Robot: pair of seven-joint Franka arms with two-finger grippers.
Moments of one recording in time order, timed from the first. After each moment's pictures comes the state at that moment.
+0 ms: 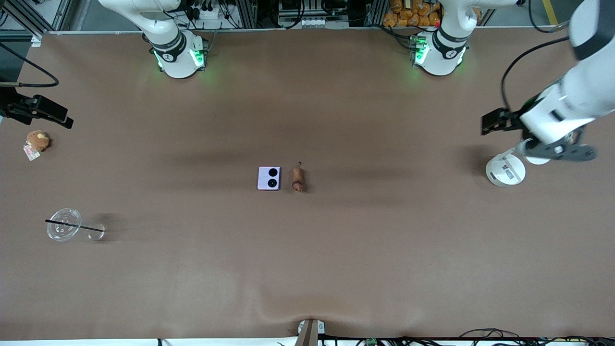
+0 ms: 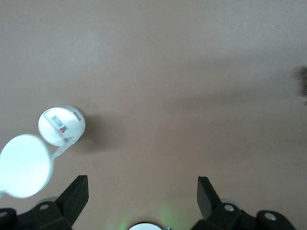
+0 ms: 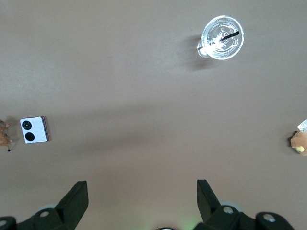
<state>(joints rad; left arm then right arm) -0.17 0.11 -0.01 -1.58 -0.04 1.56 -0.02 -0.02 0.00 -0.04 -1.54 0.02 1.47 0.07</state>
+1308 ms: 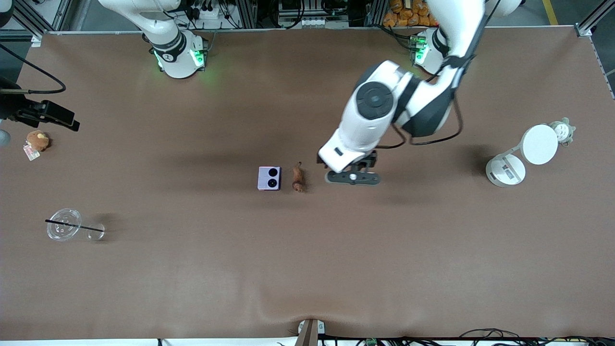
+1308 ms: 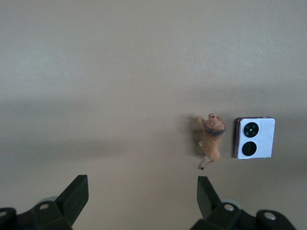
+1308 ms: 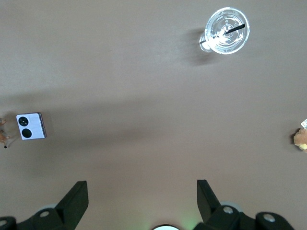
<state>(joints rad) -0.67 0.50 -0.01 -1.51 -0.08 2.06 -0.62 -0.02 0.01 -0.03 -1.56 0.02 1.47 0.07</state>
